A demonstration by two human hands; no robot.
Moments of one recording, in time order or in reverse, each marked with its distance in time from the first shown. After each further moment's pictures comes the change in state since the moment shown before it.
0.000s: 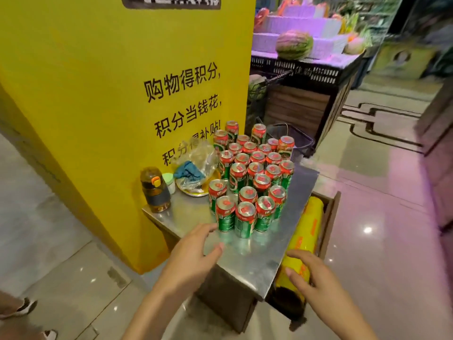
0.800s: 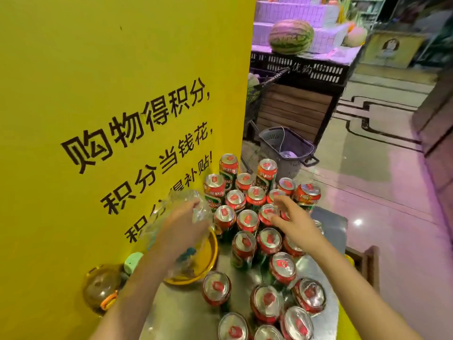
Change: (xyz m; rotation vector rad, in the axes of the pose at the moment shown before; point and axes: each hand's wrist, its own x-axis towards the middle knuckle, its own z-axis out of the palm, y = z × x) left_hand 0.358 -0.039 -0.044 -0.031 0.014 -0.142; right_hand 0.396 -0.019 -0.033 0.131 0.076 0.022
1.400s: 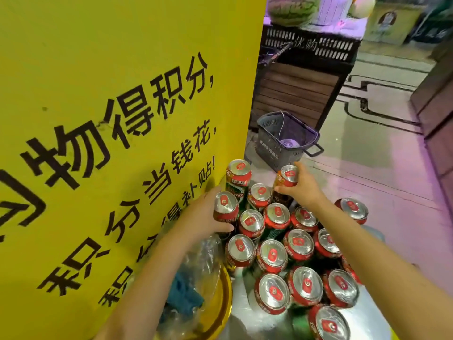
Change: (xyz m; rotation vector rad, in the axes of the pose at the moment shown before) left_hand 0.174 -0.030 0.040 0.025 -0.324 0.144; right_hand 0.211 0.063 0.023 0.006 0.161 0.235
